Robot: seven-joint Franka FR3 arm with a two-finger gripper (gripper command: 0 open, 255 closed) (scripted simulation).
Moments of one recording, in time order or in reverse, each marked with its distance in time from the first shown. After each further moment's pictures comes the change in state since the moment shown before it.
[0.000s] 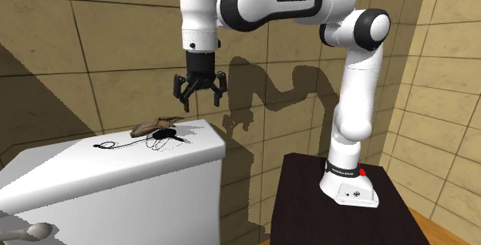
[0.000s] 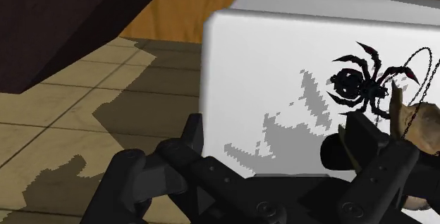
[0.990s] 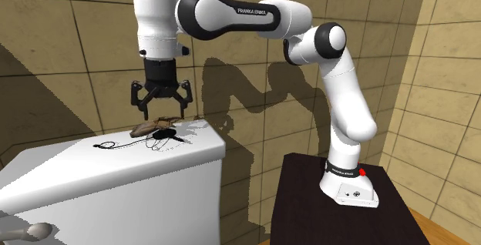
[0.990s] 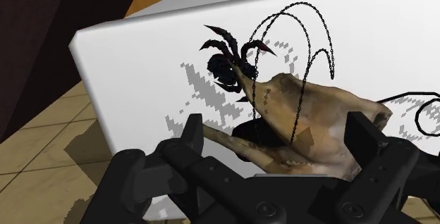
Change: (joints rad) arm 0.171 0.416 0.005 0.426 -0.260 -0.080 0.372
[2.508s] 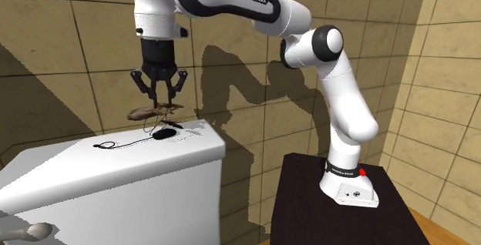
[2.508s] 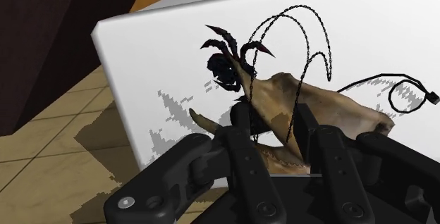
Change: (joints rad) arm 0.058 0.053 -0.005 0.202 -0.032 -0.149 -0.010
